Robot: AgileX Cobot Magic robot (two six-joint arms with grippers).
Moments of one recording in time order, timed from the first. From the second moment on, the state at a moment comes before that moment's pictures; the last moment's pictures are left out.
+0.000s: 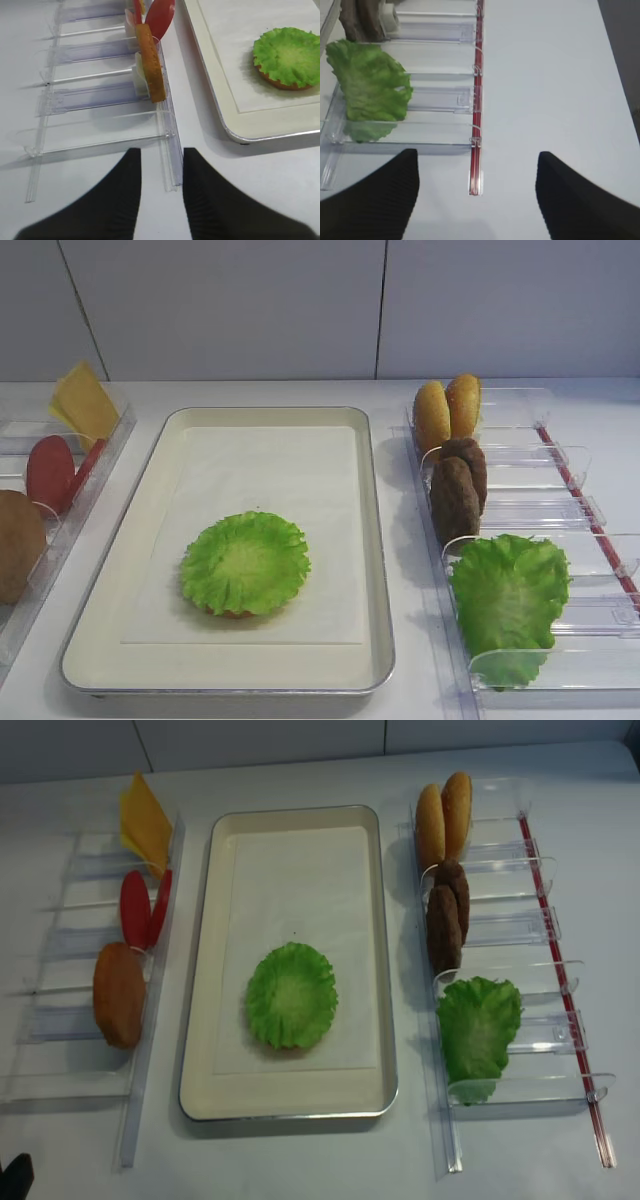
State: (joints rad) left arm -0.05 -0.02 -0.49 0.00 1.18 0.01; right arm -0.02 0.06 -0.51 0.08 1.20 -0.04
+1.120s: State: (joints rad) left arm -0.05 -0.02 -0.49 0.00 1.18 0.01; right arm -0.04 -0.02 -0.48 0.06 1.14 -0.07
